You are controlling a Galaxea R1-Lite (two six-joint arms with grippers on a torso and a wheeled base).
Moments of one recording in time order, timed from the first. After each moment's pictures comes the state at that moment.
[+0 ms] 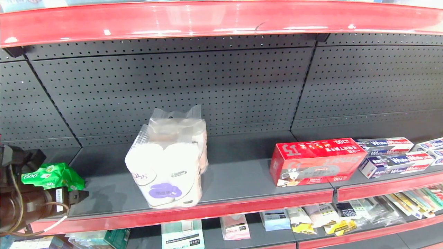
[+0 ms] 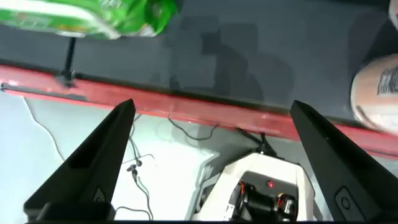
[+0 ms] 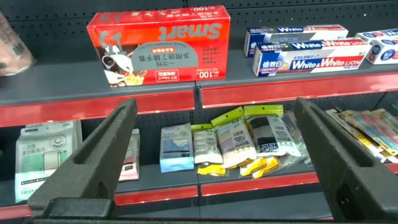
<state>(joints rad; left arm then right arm) 0.14 1.40 -0.48 -0.13 0.08 -0.11 0.00 0.00 0.00 0.00 -0.02 -0.01</state>
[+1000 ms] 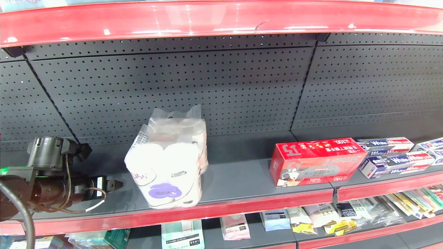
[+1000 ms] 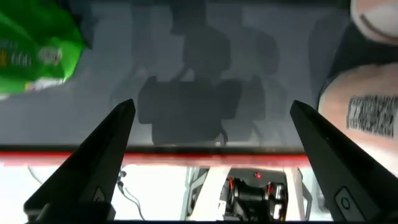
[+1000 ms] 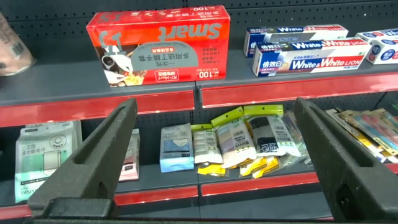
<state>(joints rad) 0.04 1.70 -0.56 -0.30 0.00 -0.11 0.00 0.00 0.00 0.00 -0.02 -0.01</state>
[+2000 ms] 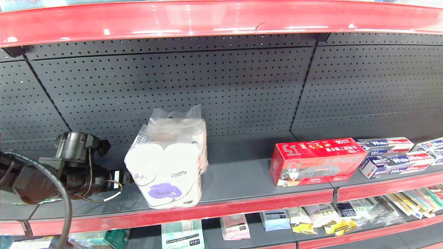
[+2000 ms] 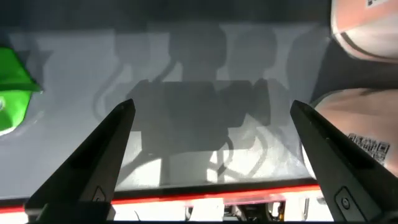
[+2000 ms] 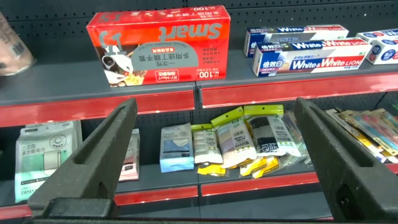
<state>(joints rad) -0.01 1.84 -0.66 -0.31 -0.03 -0.11 0.00 0.00 0.00 0.00 -0.02 -0.01</state>
